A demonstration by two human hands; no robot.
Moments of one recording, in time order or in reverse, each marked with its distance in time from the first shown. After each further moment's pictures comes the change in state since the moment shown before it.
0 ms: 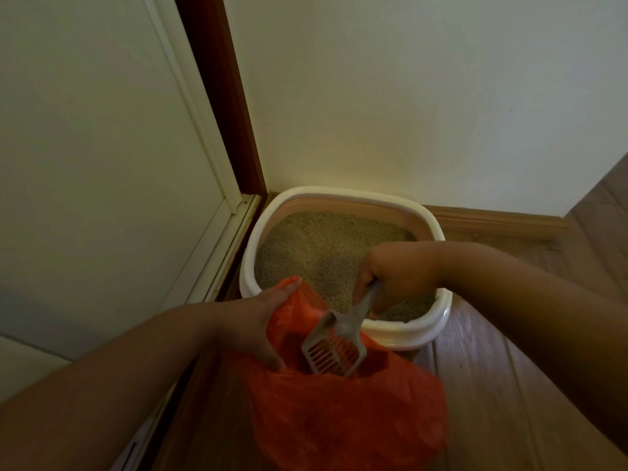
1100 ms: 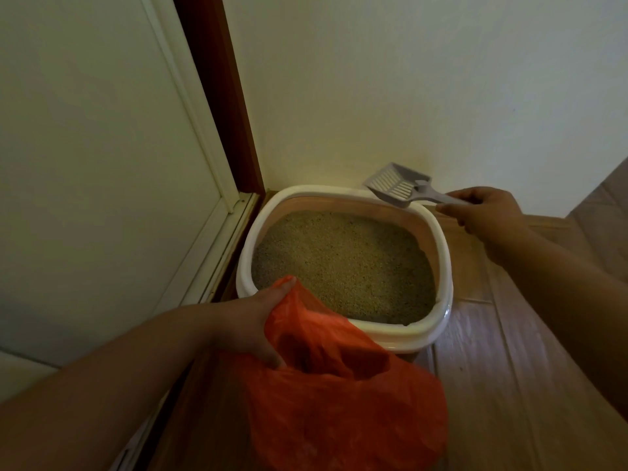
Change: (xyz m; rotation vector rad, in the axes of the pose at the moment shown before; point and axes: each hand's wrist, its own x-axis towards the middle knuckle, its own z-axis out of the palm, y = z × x) left_hand 0.011 -0.006 -0.001 -0.016 0.017 -0.016; right_hand -0.038 0.121 -0.007 0.869 1.156 0.477
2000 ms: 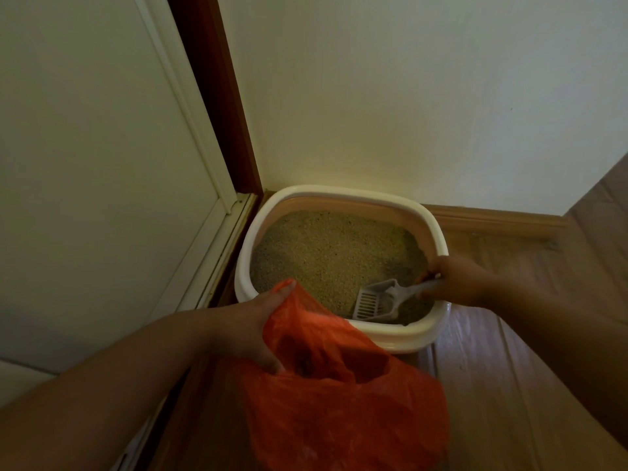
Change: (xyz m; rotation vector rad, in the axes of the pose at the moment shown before) left_hand -0.002 0.001 0.002 0.011 -0.023 0.003; right_hand -0.025 0.066 0.025 -0.748 -0.605 -0.022
